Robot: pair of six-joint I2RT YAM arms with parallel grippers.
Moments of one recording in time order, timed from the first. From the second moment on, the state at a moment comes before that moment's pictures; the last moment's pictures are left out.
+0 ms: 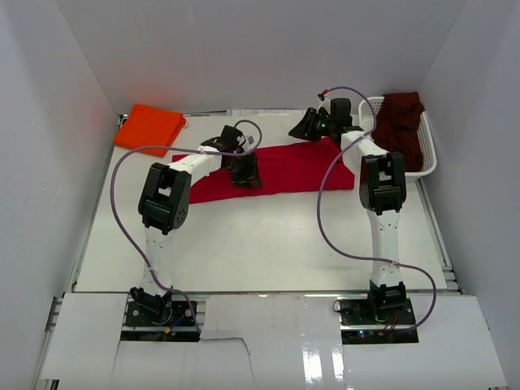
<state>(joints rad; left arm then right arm) -0.42 2.19 1.64 -0.52 0.41 -0.42 0.19 2.44 1.97 0.01 -0.70 0.53</state>
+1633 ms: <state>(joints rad) -0.49 2.49 2.07 -0.16 0.54 -0.13 0.13 2.13 1.47 -0.19 -0.36 0.35</state>
